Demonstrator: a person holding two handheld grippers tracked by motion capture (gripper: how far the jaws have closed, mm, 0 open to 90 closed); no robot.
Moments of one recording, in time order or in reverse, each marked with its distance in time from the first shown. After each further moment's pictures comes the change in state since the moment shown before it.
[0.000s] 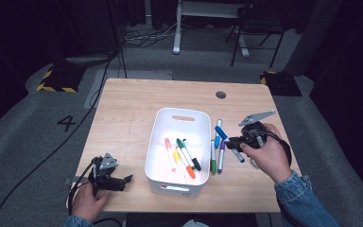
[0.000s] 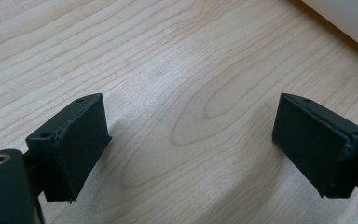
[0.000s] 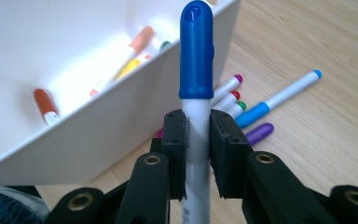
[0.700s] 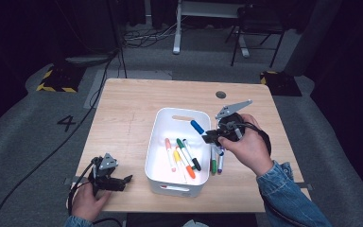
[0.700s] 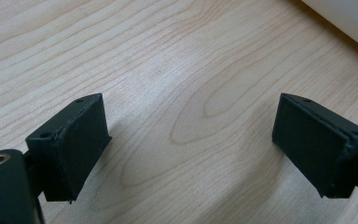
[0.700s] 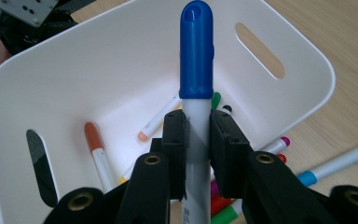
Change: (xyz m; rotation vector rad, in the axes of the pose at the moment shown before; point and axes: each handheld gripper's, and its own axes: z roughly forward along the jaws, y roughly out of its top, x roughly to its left) left arm 0.000 0.000 0.000 0.000 -0.001 0.001; right arm 0.041 0.055 0.012 -0.035 0.090 -0.101
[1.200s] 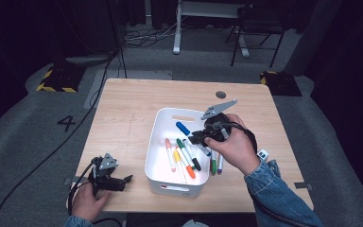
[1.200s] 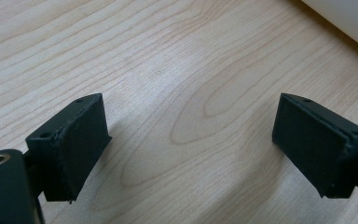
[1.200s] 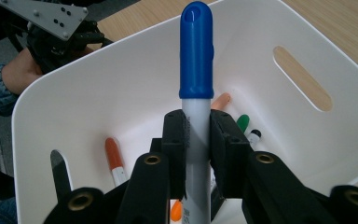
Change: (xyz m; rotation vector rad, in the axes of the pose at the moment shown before) left arm 0.000 0.000 0.000 0.000 0.000 0.000; right arm 0.018 0.017 0.022 -0.013 0.064 -0.034
